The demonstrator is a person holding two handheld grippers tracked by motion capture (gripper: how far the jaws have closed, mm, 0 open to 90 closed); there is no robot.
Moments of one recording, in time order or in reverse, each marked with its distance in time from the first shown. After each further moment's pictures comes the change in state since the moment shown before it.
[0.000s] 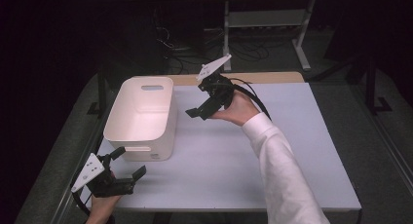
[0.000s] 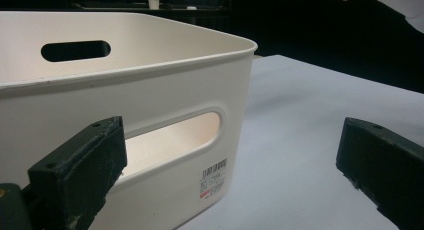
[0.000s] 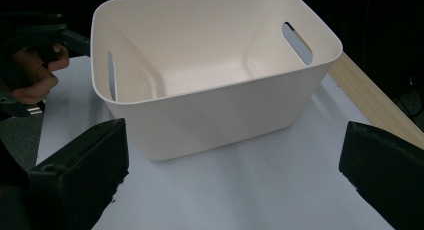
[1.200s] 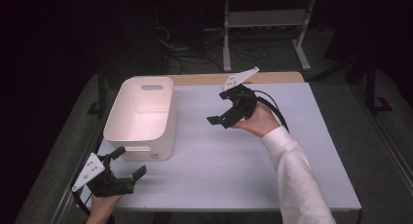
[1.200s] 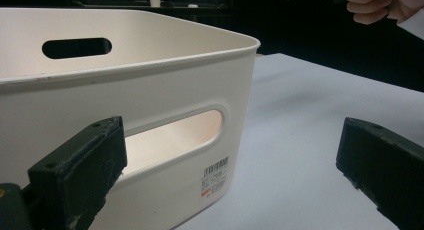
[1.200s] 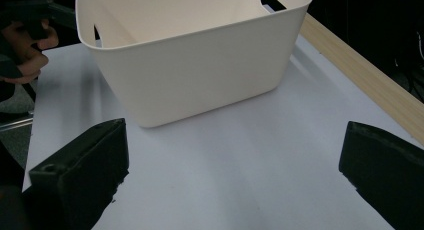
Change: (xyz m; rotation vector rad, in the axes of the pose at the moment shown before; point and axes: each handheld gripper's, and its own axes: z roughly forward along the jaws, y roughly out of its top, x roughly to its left) left arm 0.000 -0.001 0.002 -0.011 0.001 -0.019; right arm -0.004 -0.059 -0.025 -0.028 -0.032 0.081
